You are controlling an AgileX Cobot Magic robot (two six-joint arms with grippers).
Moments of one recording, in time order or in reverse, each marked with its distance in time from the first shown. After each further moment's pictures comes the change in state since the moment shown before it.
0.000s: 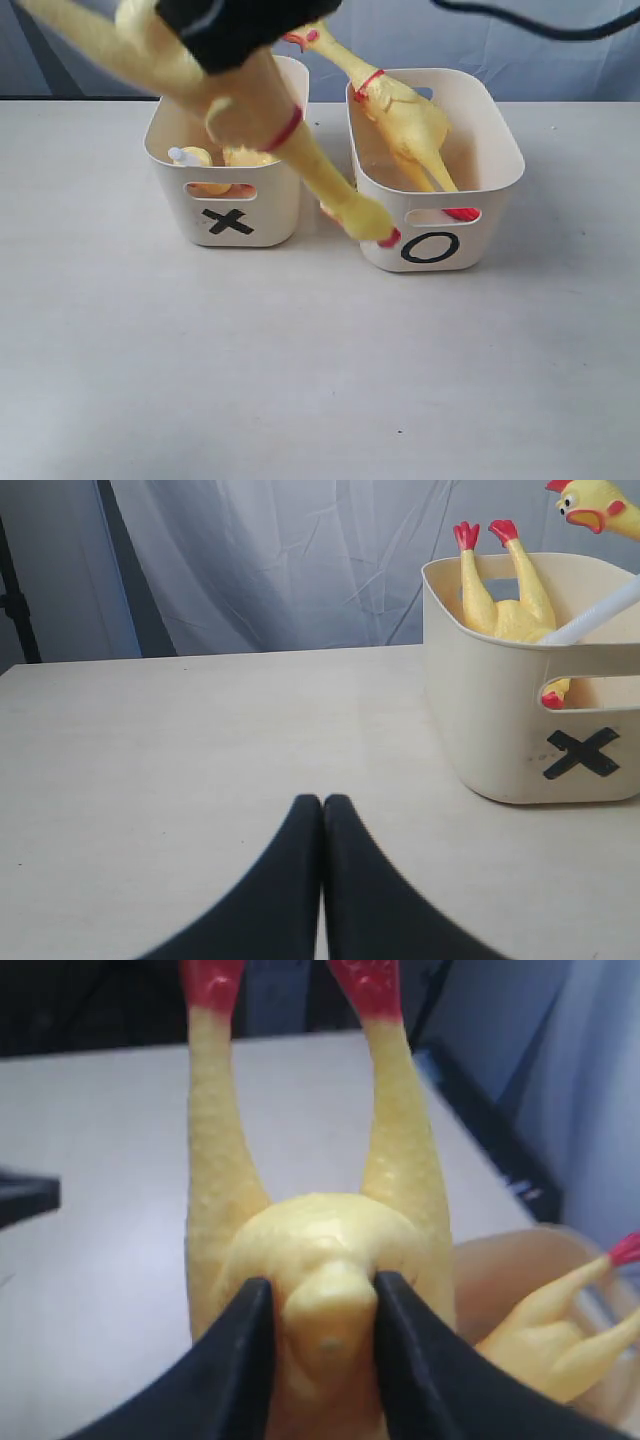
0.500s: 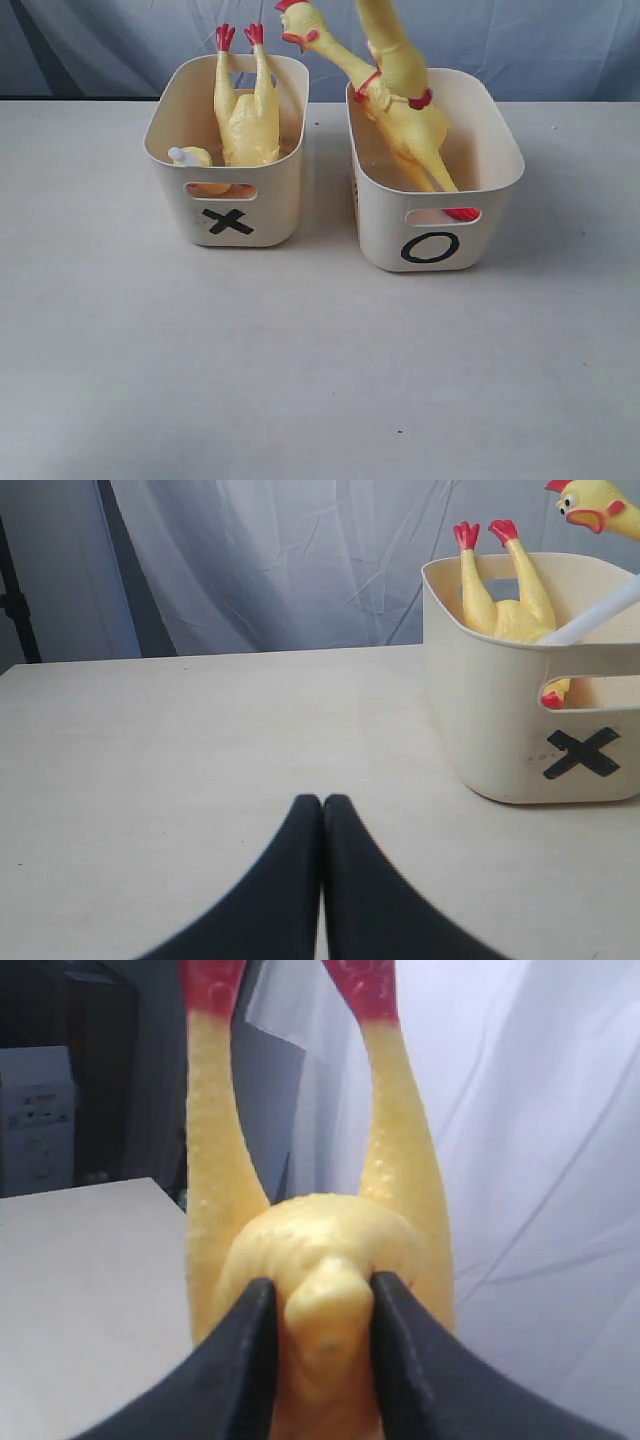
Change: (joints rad) left arm 0.000 0.000 0.000 0.000 0.000 0.000; right arm -0.129 -0.079 0.000 -0.083 -0.311 0.047
